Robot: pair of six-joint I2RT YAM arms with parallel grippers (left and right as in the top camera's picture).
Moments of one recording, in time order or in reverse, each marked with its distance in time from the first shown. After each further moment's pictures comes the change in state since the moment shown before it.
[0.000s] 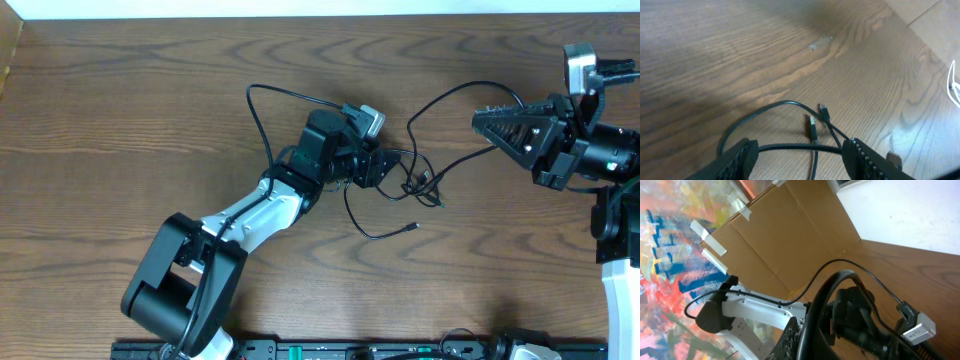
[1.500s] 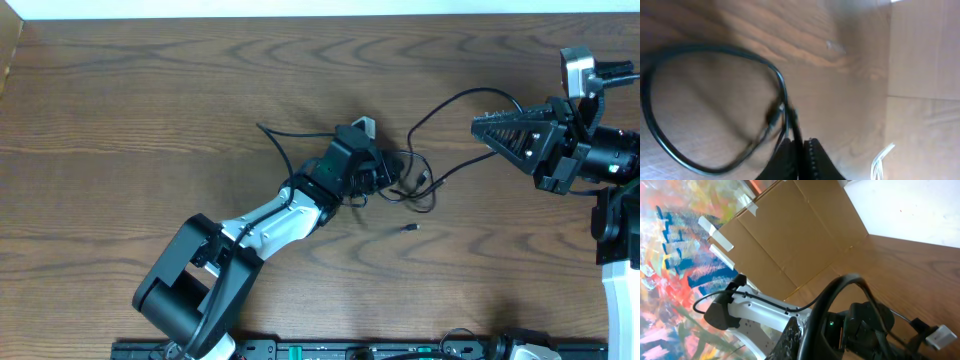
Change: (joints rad) left arm -0.115 0.022 0.000 -0.023 -0.163 -0.808; right arm 0.000 -0.005 0.000 0.007 -0.039 0.026
